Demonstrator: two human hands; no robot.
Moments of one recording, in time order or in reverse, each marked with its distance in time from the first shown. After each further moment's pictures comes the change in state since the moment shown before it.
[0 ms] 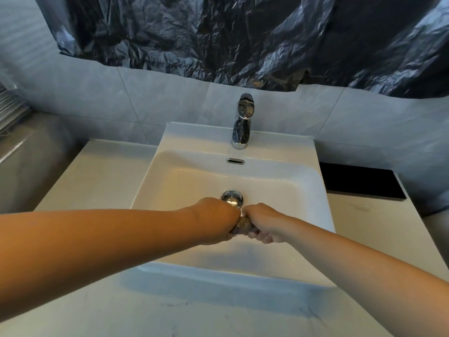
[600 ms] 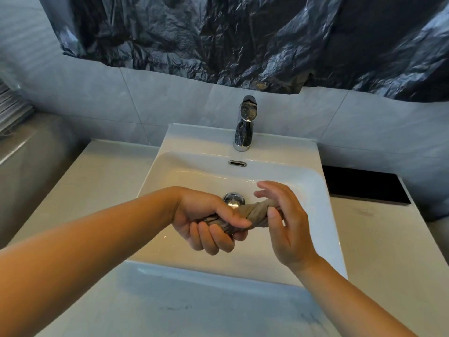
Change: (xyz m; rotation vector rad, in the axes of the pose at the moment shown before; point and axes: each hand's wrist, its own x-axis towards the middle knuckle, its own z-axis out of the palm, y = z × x) left_hand -0.012 -0.041 -0.022 -1.722 -1.210 0.377; right_hand -0.026 0.040 0.001 0.018 0.686 -1.255
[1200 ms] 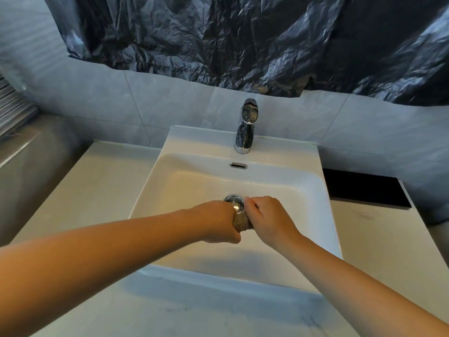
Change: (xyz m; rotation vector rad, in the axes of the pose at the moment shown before) left_hand 0.040 -0.002 0.022 1.078 1.257 -0.242; right_hand 0.022 0.027 0.024 -0.220 -0.349 0.387
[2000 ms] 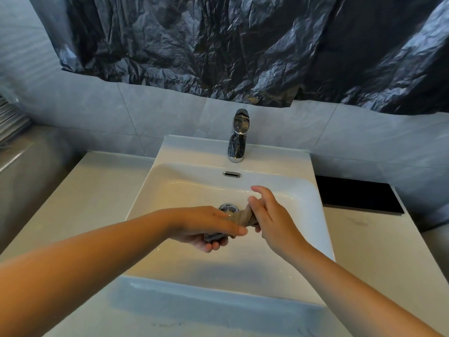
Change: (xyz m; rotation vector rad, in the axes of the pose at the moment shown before) left_hand 0.013 -0.029 -0.012 -0.863 -0.364 0.058; right_hand -0.006 -0.007 -0.025 0.233 0.013 0.110
